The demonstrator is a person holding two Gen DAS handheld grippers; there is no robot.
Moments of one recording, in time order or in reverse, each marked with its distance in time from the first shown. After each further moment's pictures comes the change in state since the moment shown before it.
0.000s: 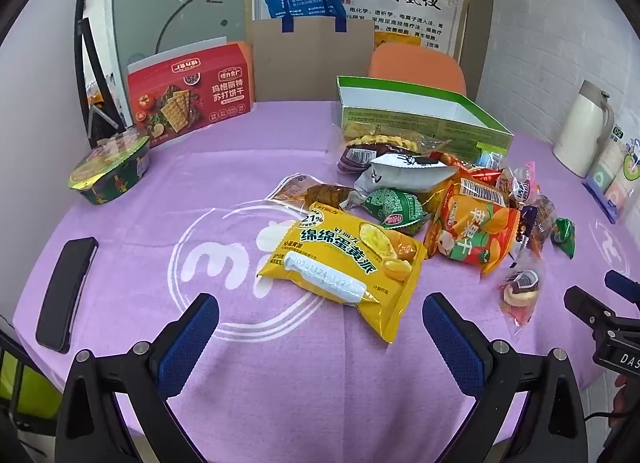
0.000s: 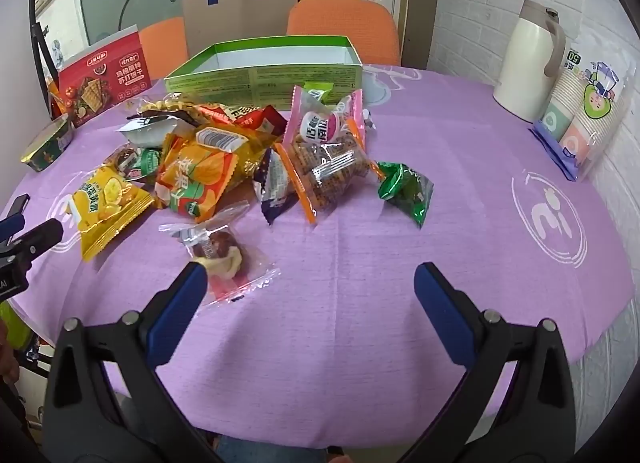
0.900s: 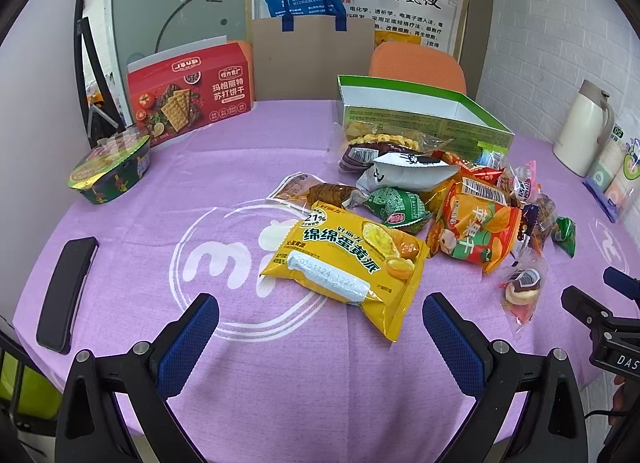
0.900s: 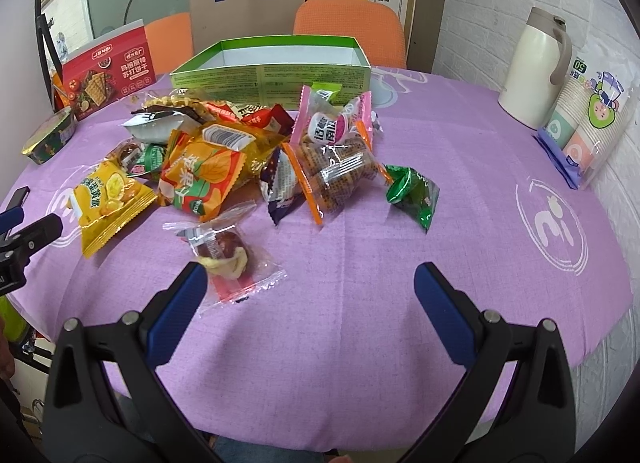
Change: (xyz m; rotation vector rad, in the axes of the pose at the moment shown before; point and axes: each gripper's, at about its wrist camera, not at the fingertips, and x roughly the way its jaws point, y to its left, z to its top) left arm 0.000 0.001 0.000 0.002 0.005 0.002; right arm 0.002 0.007 0.001 -0.030 -0.001 0.000
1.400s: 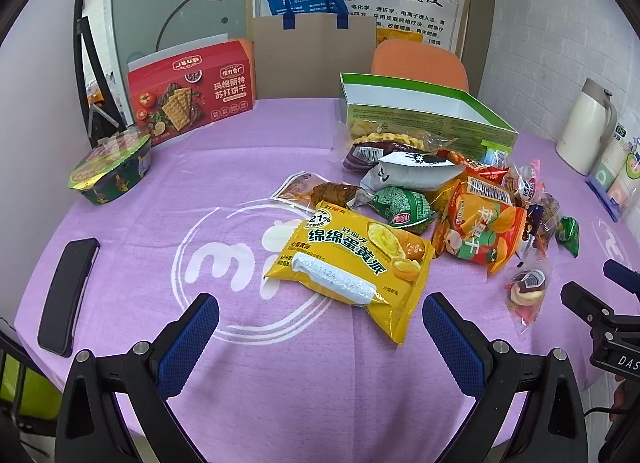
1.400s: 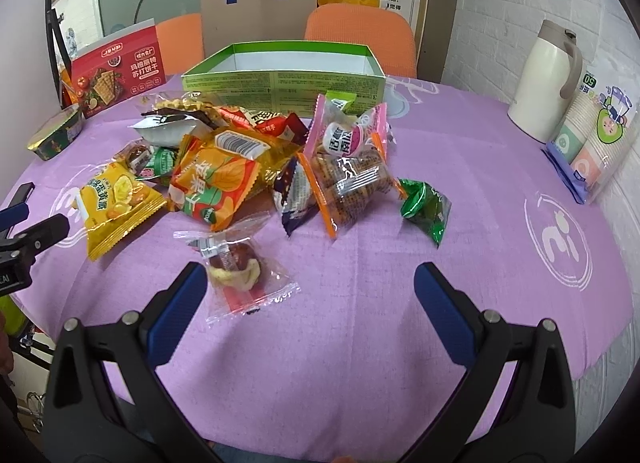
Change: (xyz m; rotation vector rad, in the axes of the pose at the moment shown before) left arm 0.004 0.003 0.001 0.000 0.008 0.003; right arm 0.003 0.006 0.006 -0.032 -0.019 0.019
